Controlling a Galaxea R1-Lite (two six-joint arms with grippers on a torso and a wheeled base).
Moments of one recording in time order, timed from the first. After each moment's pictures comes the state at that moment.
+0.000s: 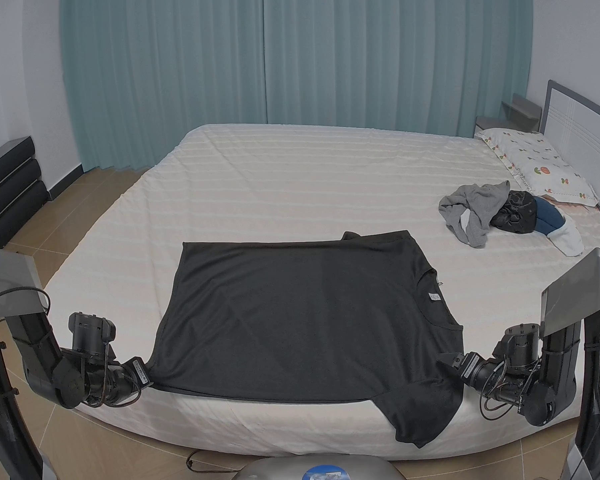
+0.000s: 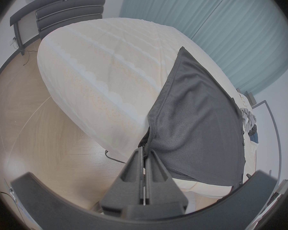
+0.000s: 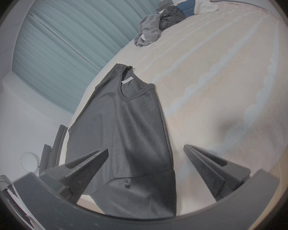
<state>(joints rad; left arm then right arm) -0.01 2.11 -0.32 -0.86 -0.07 -0.61 0.18 2.38 -0.19 -1.55 0.06 0.78</state>
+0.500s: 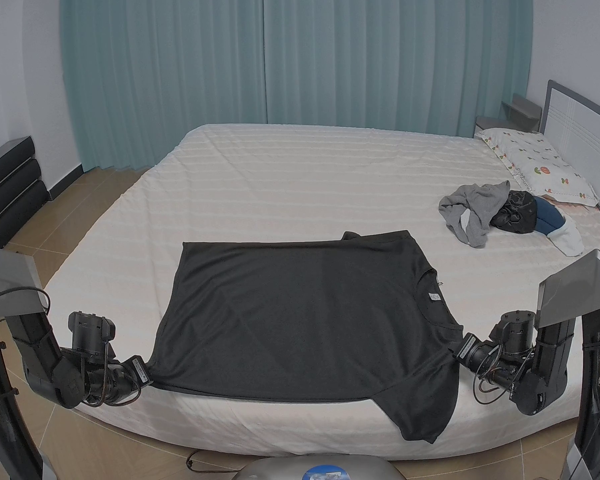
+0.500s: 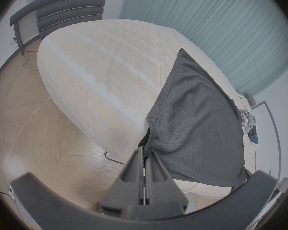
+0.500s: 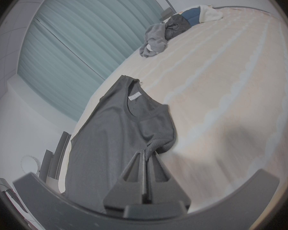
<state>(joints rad) -0.01 2.11 -0.32 -0.87 -0.07 -0.61 0.17 2.40 -0.32 -1.55 0.02 0.78</state>
